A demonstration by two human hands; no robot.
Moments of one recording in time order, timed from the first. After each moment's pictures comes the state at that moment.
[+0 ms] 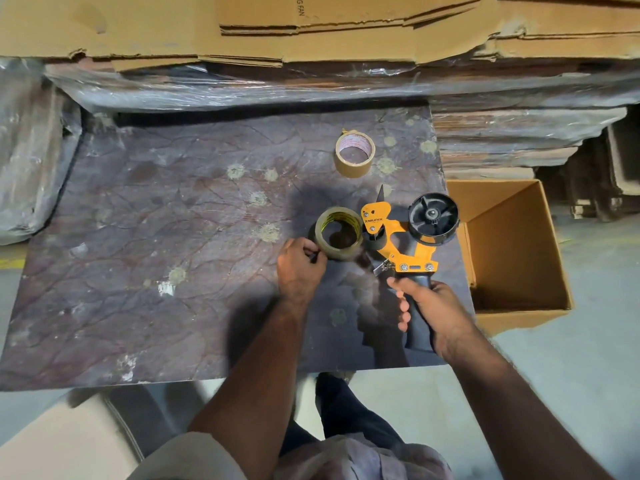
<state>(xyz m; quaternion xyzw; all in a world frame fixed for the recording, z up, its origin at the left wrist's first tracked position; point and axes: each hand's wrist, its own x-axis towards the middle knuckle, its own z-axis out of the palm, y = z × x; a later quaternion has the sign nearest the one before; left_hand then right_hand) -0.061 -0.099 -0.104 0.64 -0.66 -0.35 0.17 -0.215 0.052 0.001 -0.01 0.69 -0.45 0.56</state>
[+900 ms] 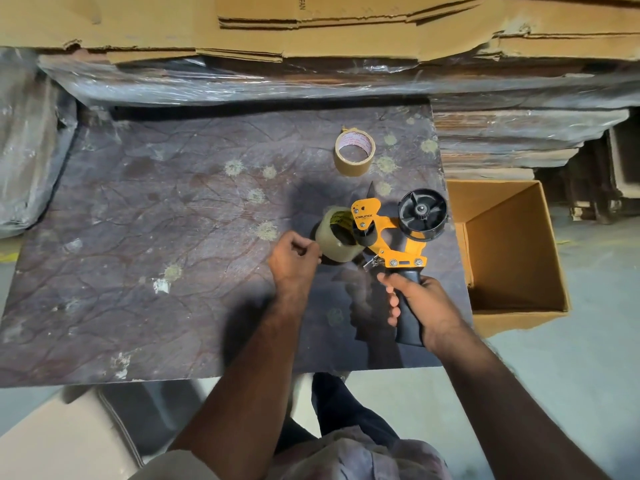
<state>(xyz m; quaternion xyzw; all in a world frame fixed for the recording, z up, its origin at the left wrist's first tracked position) -0.065 -0.098 -0.101 0.64 -0.48 -0.49 0.34 -0.213 0.038 -0.001 -0.02 0.70 -0.44 0.56</state>
